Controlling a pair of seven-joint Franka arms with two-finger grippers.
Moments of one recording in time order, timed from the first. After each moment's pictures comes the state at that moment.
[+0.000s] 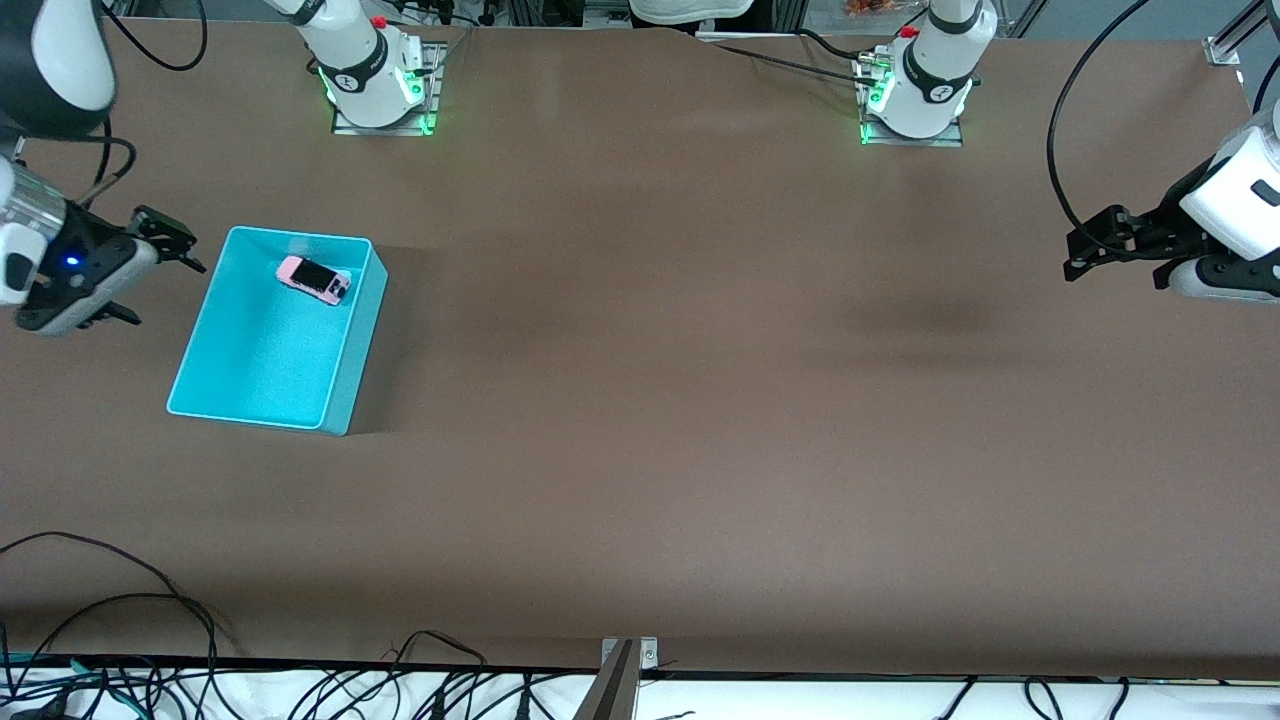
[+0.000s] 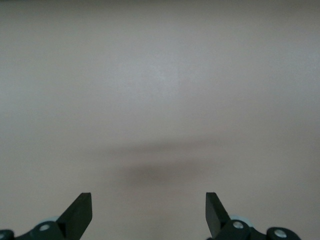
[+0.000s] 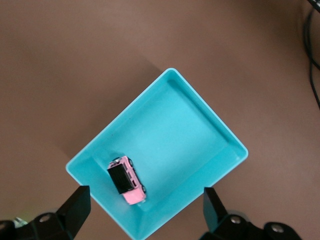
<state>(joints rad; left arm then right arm) -0.03 0.06 -0.01 -1.54 -0.01 1.60 0.03 0.14 0.04 -0.22 -1.76 0.05 1.77 -0.77</state>
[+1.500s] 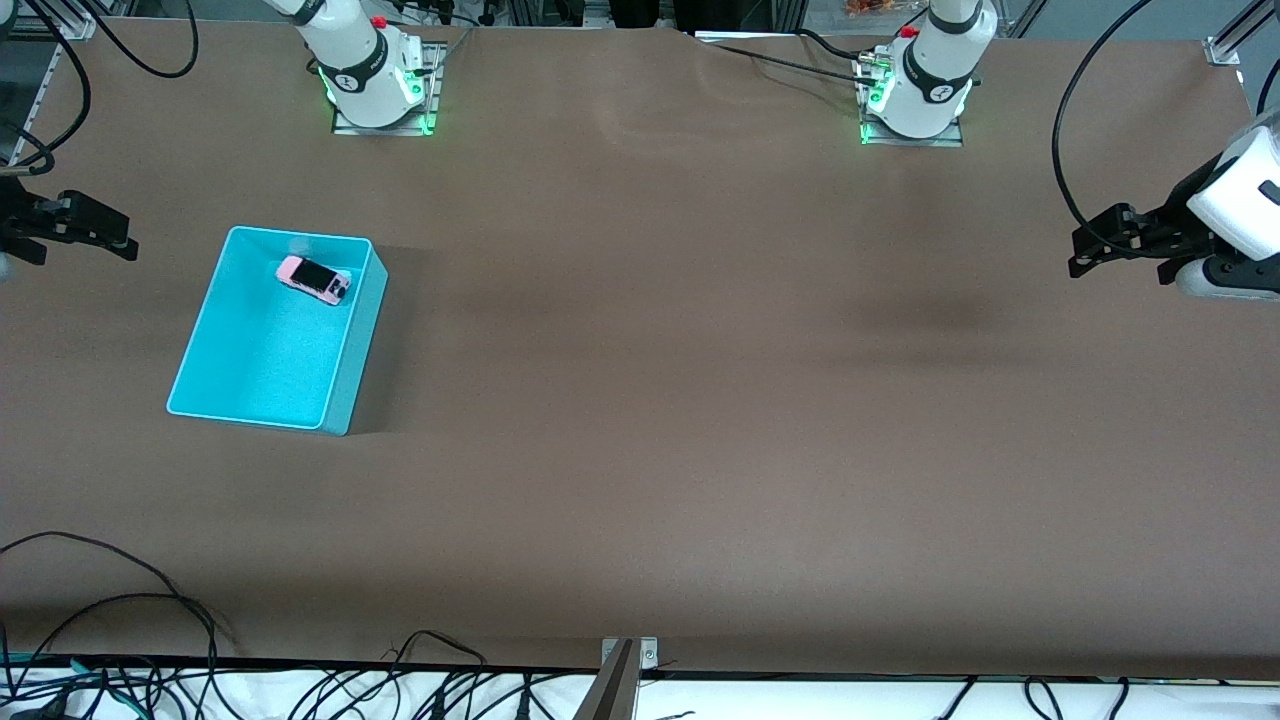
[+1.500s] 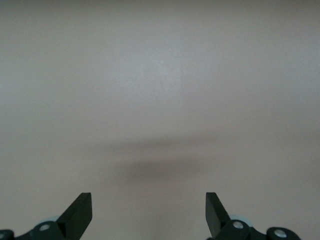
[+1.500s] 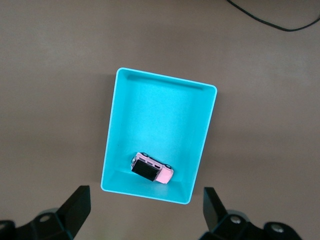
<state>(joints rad) -0.03 0.06 0.00 -1.54 -0.01 1.58 0.02 0.14 0.07 -0.22 -1.53 -0.01 1.56 -0.16</state>
